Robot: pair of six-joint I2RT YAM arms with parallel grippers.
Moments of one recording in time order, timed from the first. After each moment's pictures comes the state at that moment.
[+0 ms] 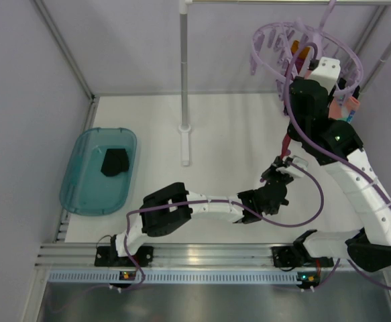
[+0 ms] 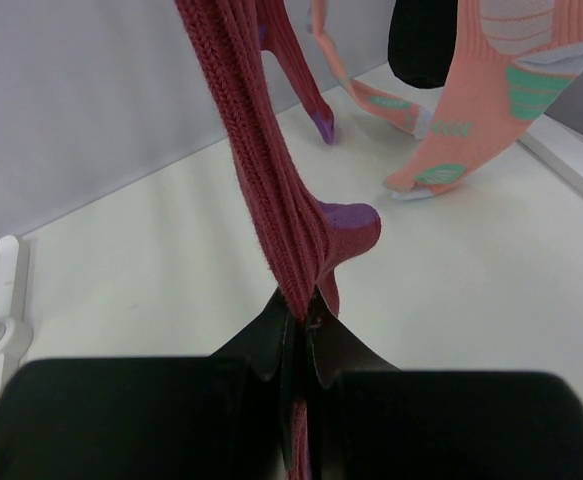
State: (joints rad) left arm -1.35 2.18 1.57 0.69 -0.96 0.29; right arm 0.59 1.25 1.67 -0.76 0.95 0.27
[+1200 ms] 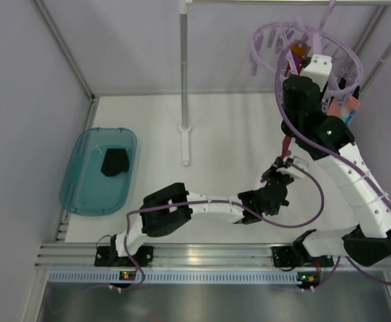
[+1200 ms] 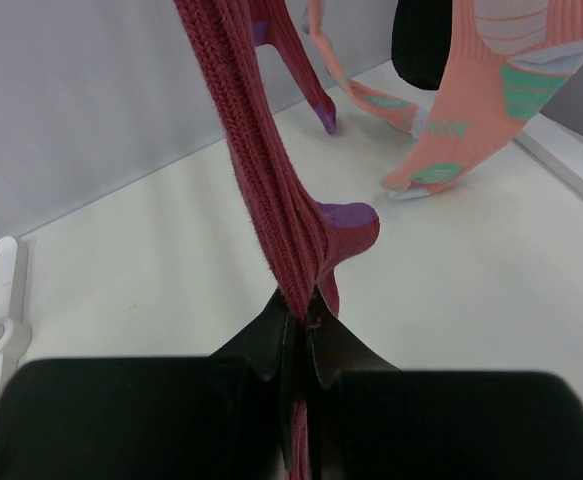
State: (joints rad) left arm -1.36 2.18 1.57 0.69 -0.96 0.29; right arm 0.59 1.30 1.67 -0.72 0.95 0.24
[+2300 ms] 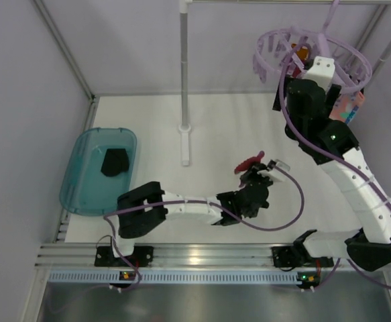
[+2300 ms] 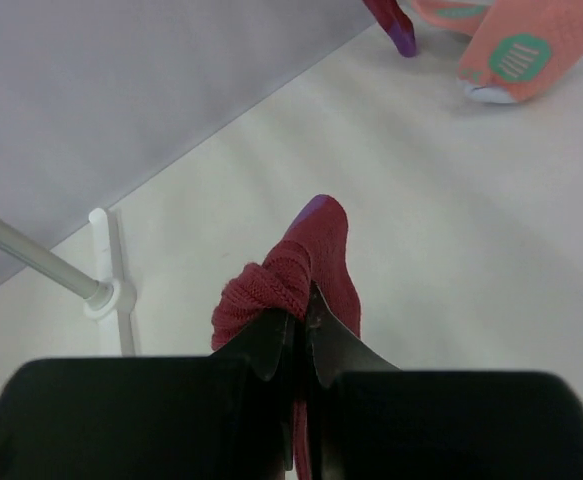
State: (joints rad) left arm -1.35 1.99 1.30 0.64 -0.99 0.36; right arm 0.58 1.27 1.65 -0.69 0.92 0.23
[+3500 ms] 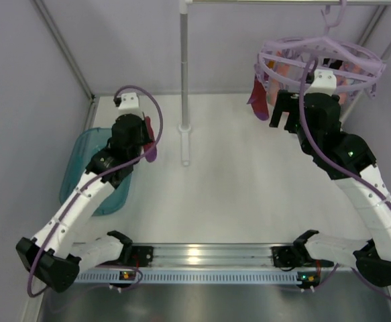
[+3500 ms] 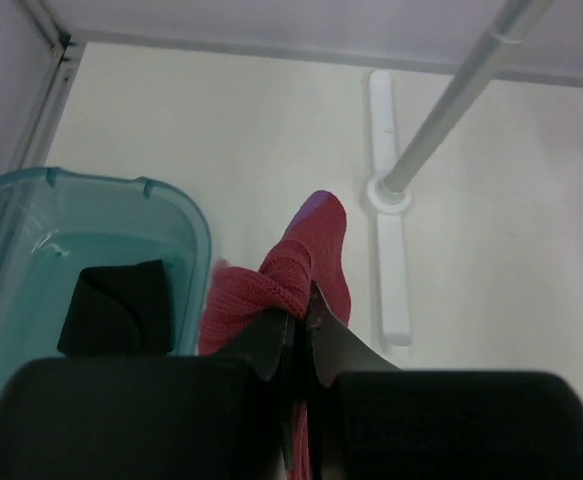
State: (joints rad) left arm -0.53 1.08 1.14 -0.39 -0.54 -0.26; right arm 0.58 1.12 1.56 -0.79 0.63 0.26
